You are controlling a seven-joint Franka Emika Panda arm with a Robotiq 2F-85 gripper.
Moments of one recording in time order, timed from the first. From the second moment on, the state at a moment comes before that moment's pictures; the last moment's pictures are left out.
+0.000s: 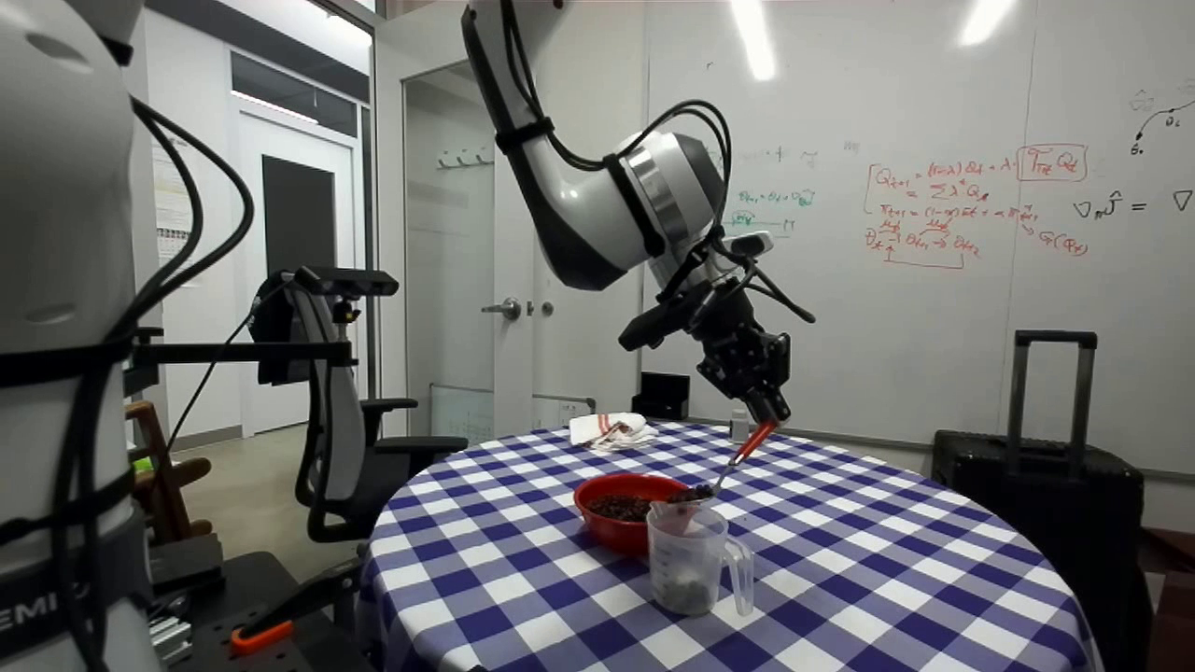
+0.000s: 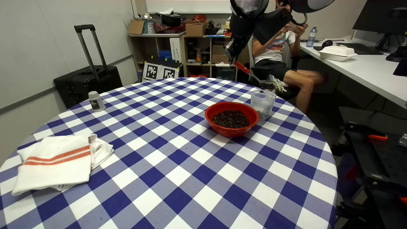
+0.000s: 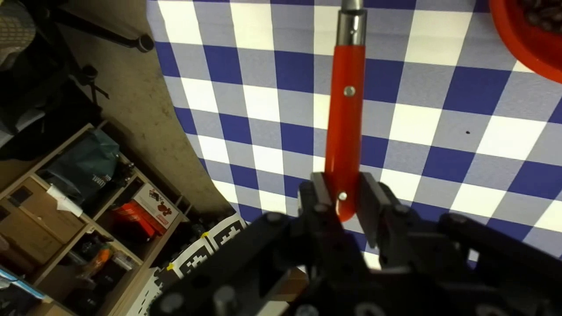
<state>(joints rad) 0.08 0.22 -0.32 -2.29 -0.92 2.78 0.85</state>
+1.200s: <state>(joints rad) 0.07 0.25 -0.20 -2.21 -1.20 2.49 1.09</state>
